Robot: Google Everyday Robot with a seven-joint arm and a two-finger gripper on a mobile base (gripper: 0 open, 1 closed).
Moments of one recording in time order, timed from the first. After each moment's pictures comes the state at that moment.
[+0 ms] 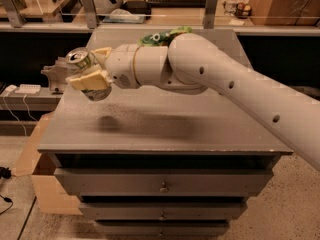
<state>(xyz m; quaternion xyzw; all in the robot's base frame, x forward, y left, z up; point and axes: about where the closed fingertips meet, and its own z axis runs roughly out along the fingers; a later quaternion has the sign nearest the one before) 0.573 0.171 0.945 -0.52 0.56 0.34 0.55</state>
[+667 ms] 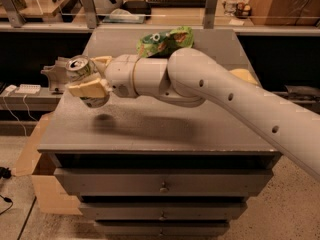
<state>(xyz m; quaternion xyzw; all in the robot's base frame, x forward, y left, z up) 0.566 0.174 0.931 -0.49 0.56 0.35 0.57</state>
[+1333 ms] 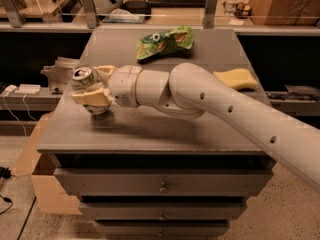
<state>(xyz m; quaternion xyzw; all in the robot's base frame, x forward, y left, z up) 0.566 0.172 0.909 -0.48 0.55 0.36 0.58</state>
